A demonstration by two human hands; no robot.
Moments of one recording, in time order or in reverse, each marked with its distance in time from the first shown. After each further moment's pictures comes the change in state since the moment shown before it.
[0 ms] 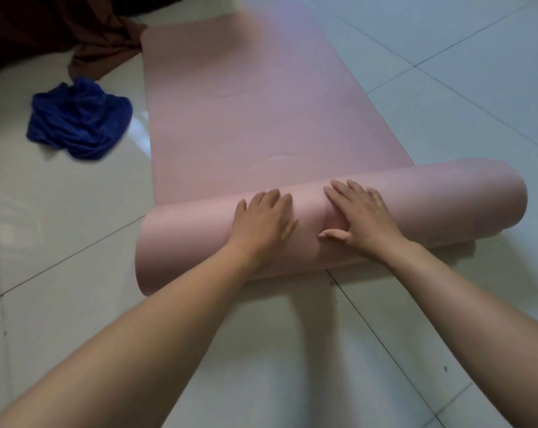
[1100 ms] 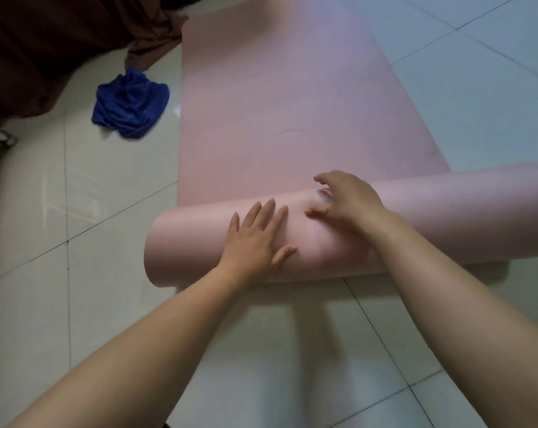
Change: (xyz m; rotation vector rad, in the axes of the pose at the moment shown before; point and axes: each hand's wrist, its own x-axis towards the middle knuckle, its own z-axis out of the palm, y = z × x) left_hand -0.081 0.058 0.018 0.162 -0.226 -0.197; right_hand -0.012 0.008 0.002 0.345 -0.025 -0.042
